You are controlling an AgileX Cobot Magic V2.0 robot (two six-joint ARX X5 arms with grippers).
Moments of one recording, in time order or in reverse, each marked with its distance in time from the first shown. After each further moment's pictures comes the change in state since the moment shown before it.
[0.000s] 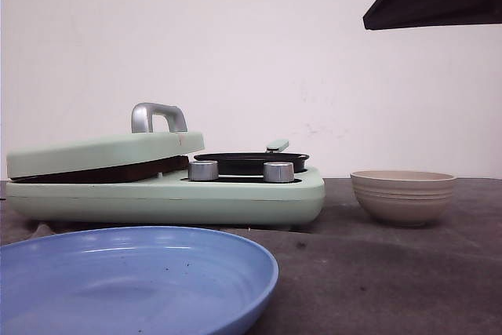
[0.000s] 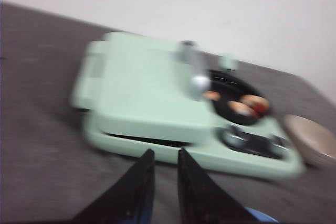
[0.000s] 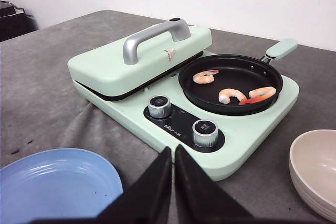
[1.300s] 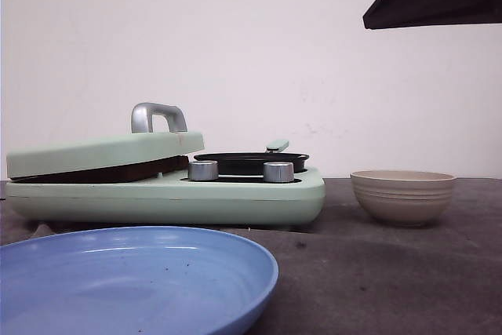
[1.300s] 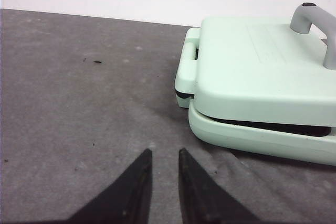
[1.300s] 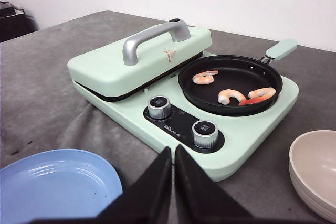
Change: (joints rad) left arm 0.190 0.000 -0.360 0.364 -0.050 0.233; right arm 0.000 0.000 0.000 0.003 0.000 0.000
